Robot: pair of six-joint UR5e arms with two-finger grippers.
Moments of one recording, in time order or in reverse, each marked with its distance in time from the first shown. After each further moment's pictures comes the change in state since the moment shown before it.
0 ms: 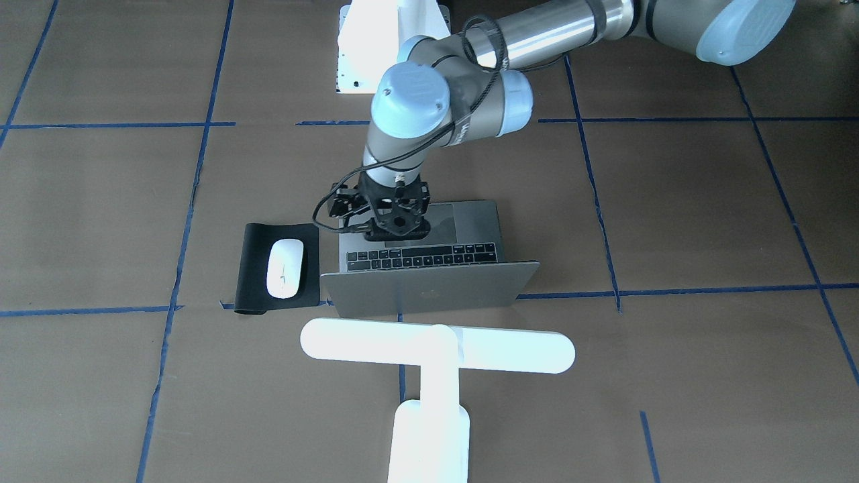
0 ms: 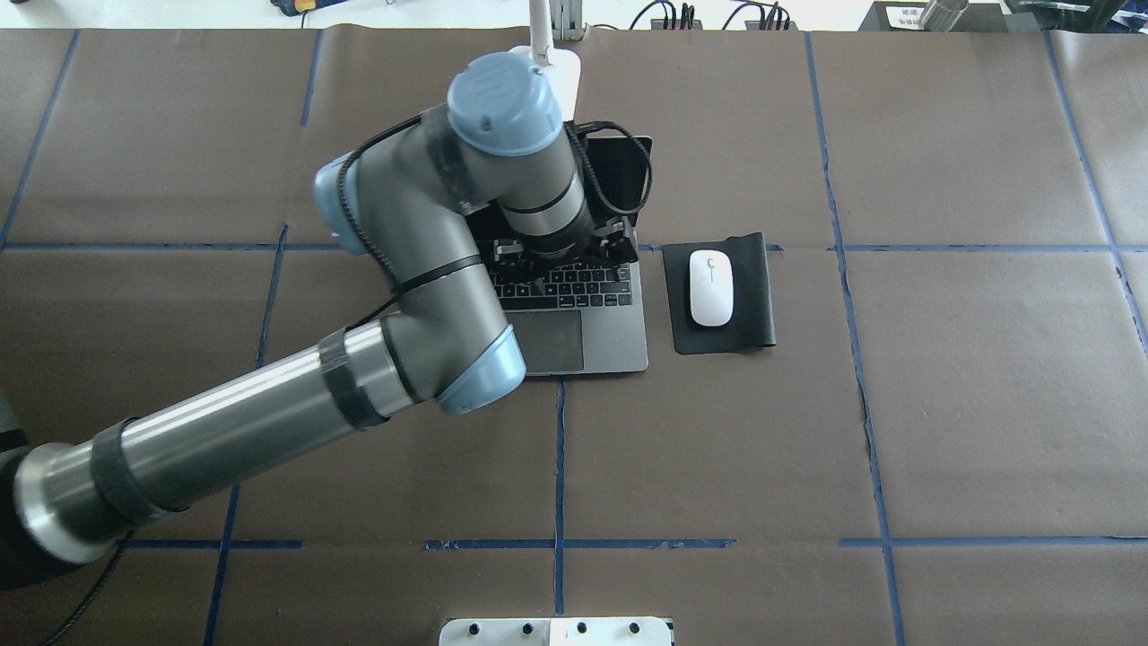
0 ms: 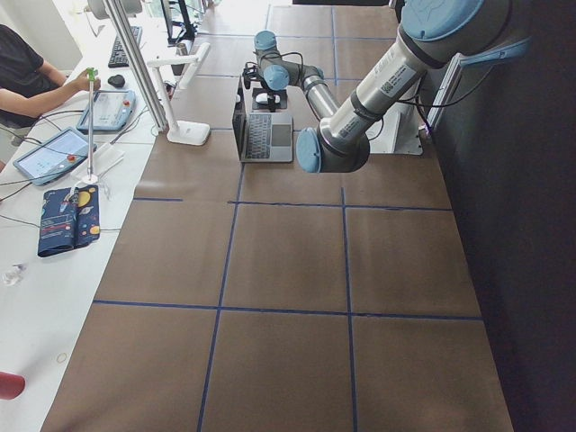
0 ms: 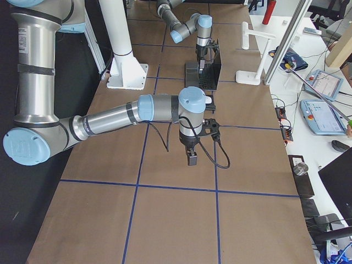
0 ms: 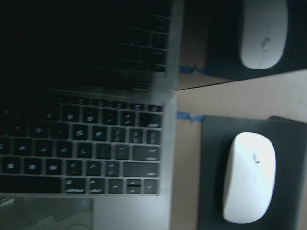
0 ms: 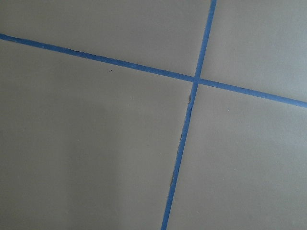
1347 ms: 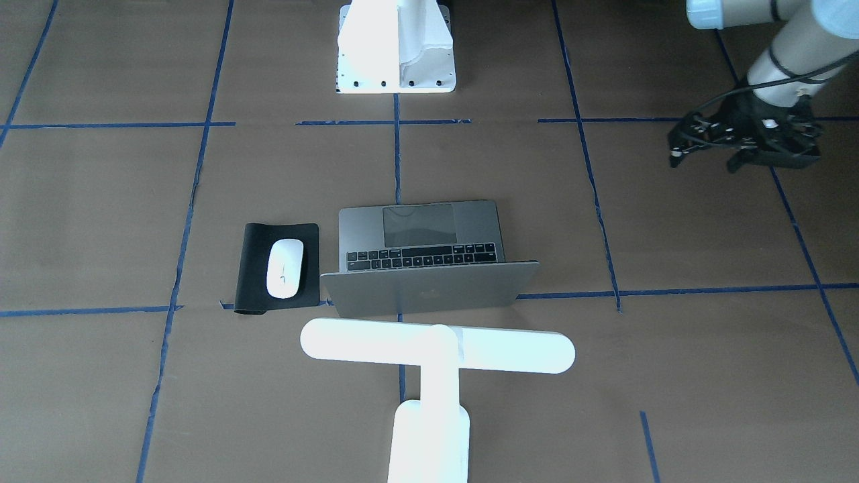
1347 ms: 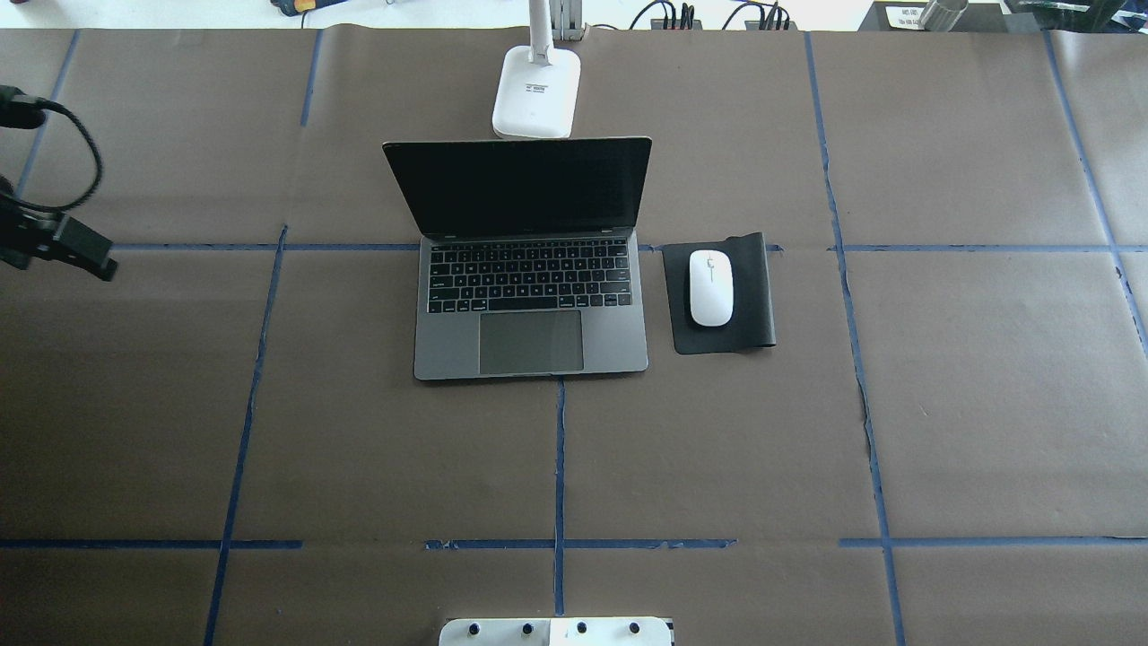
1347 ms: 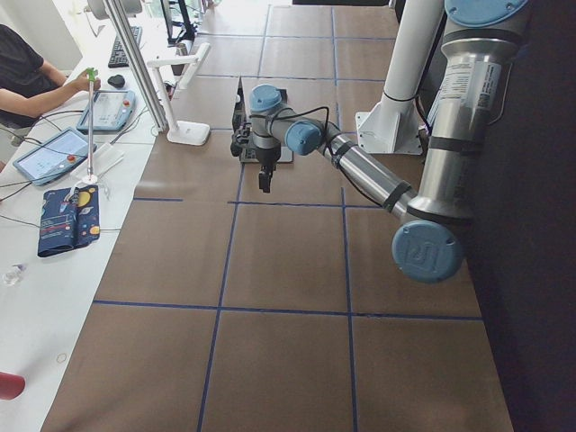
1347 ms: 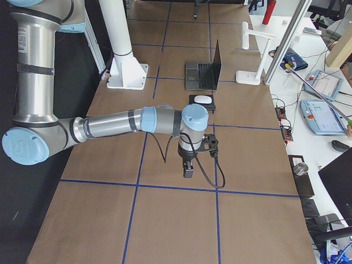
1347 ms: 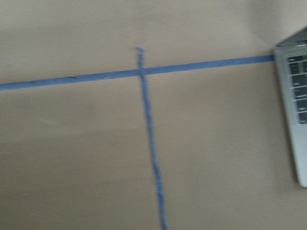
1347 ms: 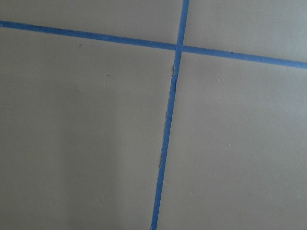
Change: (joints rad) left arm -0.540 0.838 -0.554 0.206 -0.184 0.846; right arm 0.009 -0.023 -0.105 0.000 0.021 0.002
